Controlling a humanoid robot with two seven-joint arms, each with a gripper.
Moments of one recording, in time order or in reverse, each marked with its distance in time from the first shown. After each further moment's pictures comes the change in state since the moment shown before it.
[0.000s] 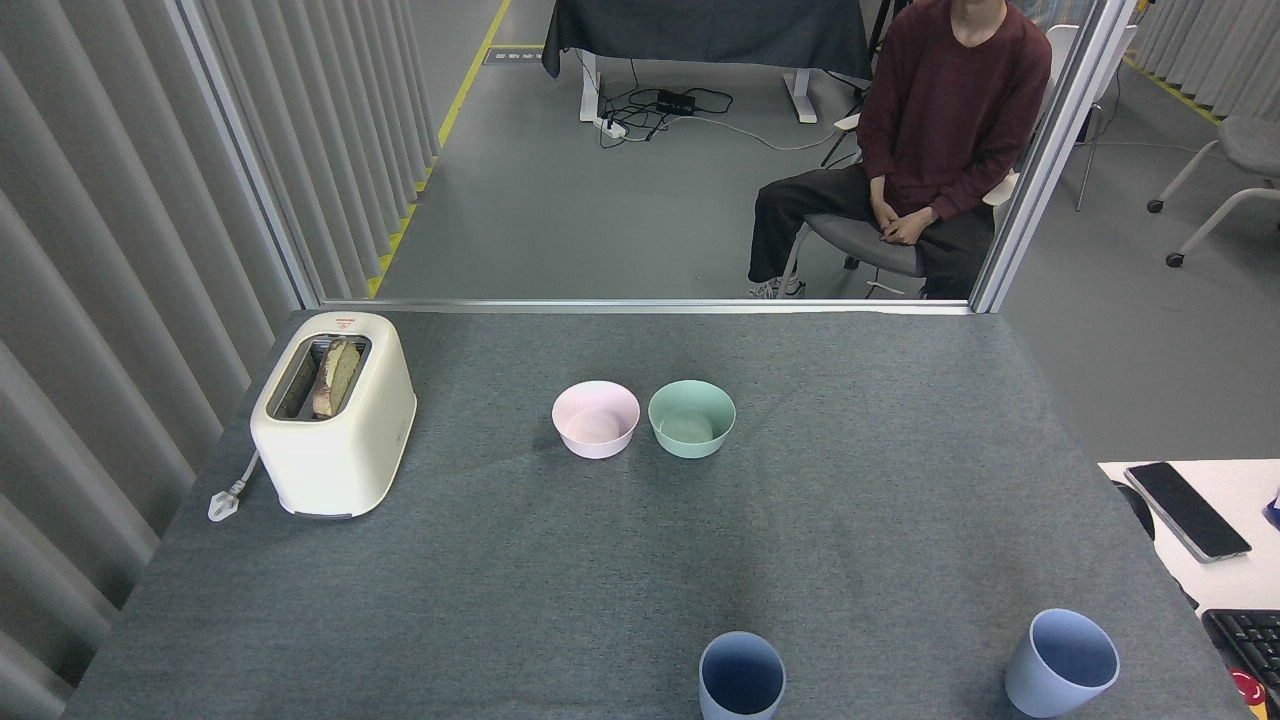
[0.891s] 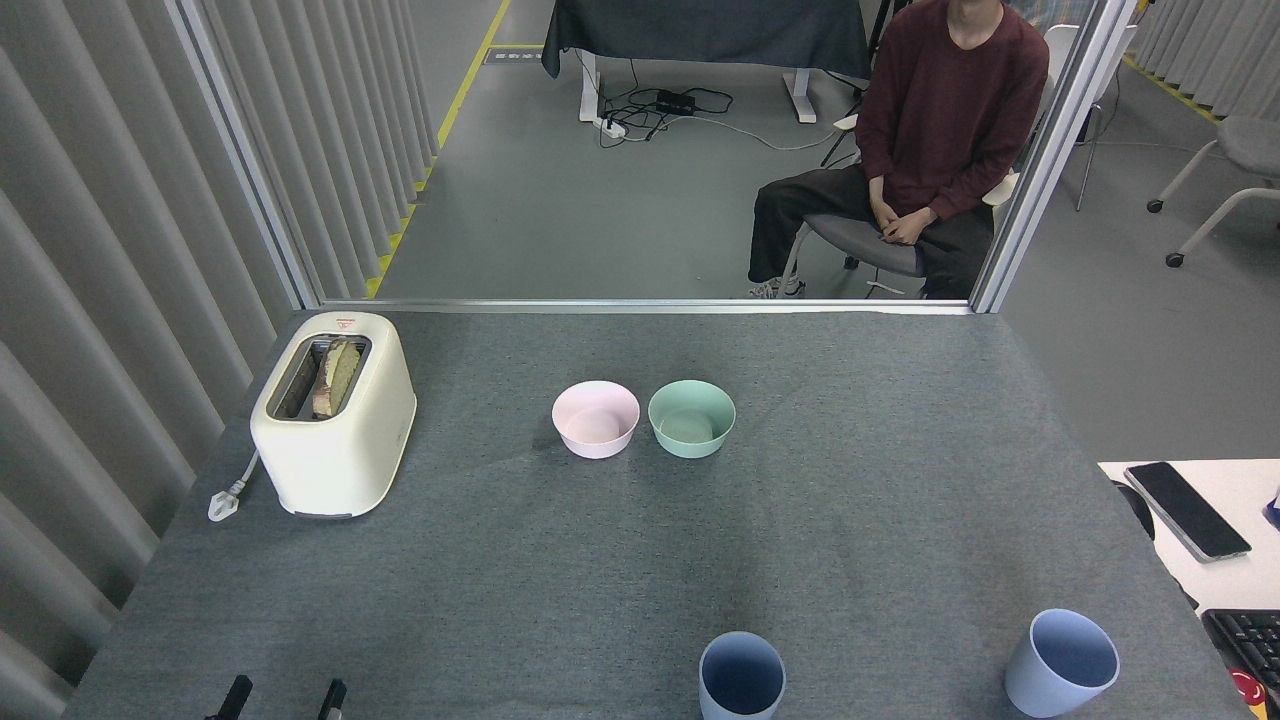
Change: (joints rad) left arm -0.225 0.069 -0.085 0.110 -0.006 0.004 -0.093; right arm 0.170 0.052 0.006 -0.144 -0.011 -0.058 -0.031
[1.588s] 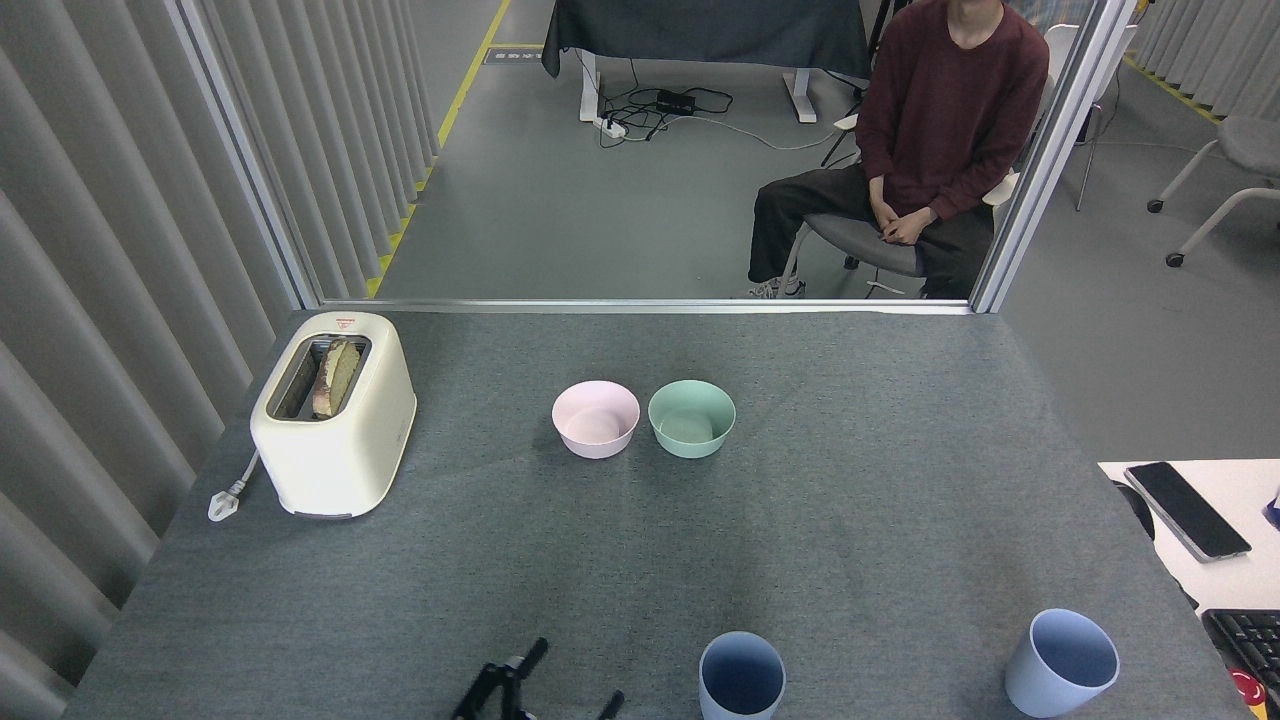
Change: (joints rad) left arm -0.257 -0.144 -0.421 0.243 -0.234 -0.020 0.270; right arm 0.025 -0.002 0.040 -0.018 0.013 -0.040 -0.008
